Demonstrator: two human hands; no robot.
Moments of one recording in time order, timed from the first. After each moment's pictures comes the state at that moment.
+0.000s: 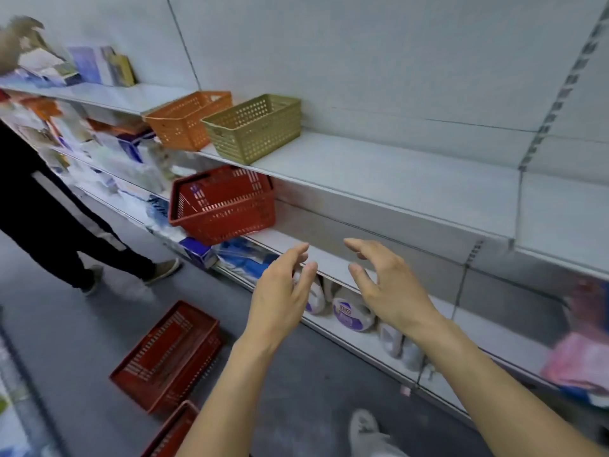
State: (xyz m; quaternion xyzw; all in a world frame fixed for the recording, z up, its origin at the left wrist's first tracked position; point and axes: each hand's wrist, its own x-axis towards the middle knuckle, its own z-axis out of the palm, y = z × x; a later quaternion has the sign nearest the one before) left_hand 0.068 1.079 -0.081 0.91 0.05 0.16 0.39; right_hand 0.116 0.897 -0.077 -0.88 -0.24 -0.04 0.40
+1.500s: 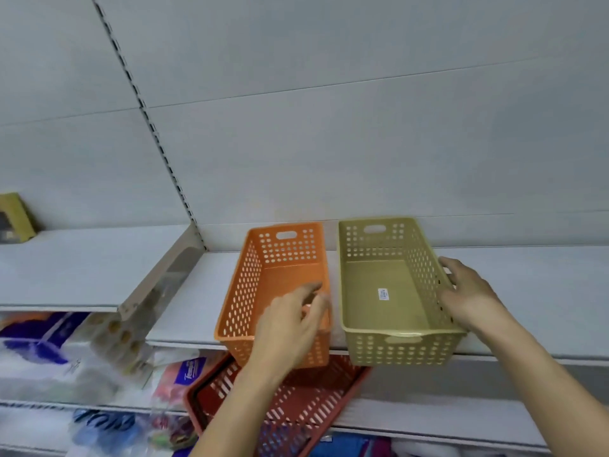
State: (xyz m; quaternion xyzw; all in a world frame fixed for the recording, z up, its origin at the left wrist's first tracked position) left_hand 0.529 1.568 -0.009 0.93 -0.17 0.05 0.33; right_hand 0.499 1.295 -0.019 -0.87 0.27 -0.04 0.40
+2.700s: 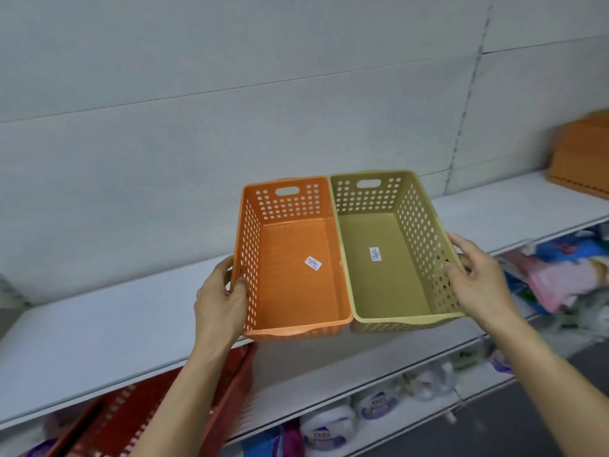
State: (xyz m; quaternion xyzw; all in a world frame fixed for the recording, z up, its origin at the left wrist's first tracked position) left_hand 0.480 1.412 -0.011 0.84 -0.14 0.02 0.52; right_hand 0.288 1.122 -0.028 -0.77 0.34 -0.33 0.42
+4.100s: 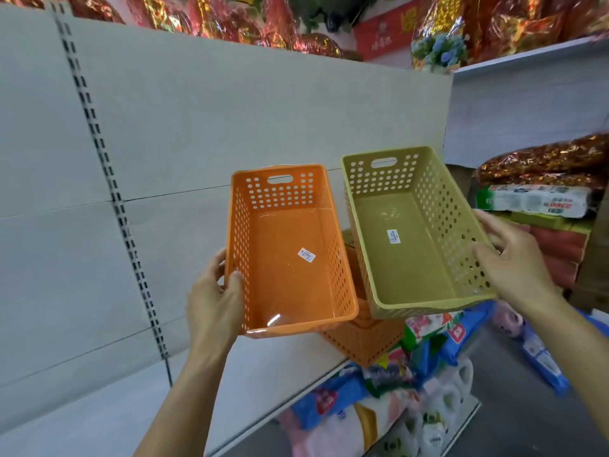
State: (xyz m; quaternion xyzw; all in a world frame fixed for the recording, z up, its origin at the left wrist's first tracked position) left_hand 0.250 0.669 0.100 0.72 -0.30 0.05 0.62; right_hand -0.034 0.455 0.128 -0.70 0.36 -0.52 0.32
